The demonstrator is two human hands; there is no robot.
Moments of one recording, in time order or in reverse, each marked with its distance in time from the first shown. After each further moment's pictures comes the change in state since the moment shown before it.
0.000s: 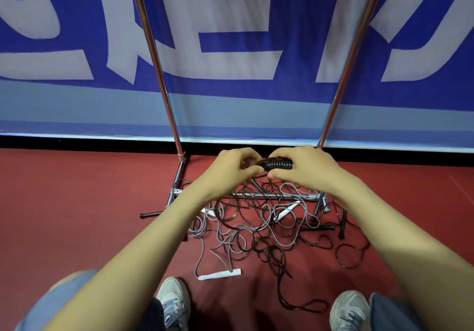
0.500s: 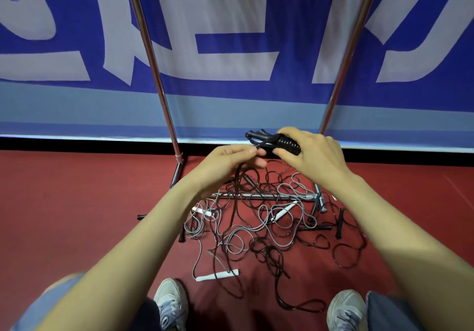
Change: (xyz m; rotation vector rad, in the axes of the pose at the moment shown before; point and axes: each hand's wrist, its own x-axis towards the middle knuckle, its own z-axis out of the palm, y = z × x) left_hand -0.002 0.010 -0.007 -0.846 -0.134 -0.212; right_hand 0.002 0.012 -0.003 -0.046 0.388 -0.041
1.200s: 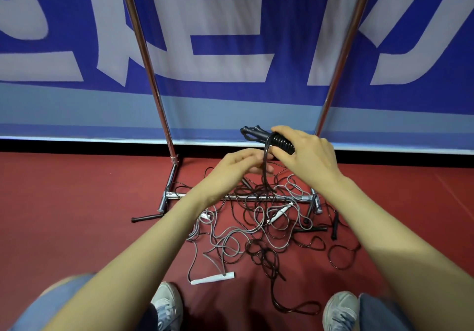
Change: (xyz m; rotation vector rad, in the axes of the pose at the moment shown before) left_hand 0.011 -0.014 0.015 0.221 -0.001 0.109; right_hand 0.002 -0.004 0.003 0.011 0.030 0.050
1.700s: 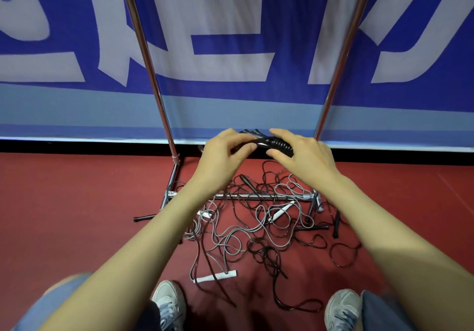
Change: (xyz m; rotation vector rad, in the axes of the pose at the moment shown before) left_hand -0.007 0.014 -0.015 0.547 0.360 0.272; right_hand -0.001 0.004 0.006 0.016 -0.132 0.038
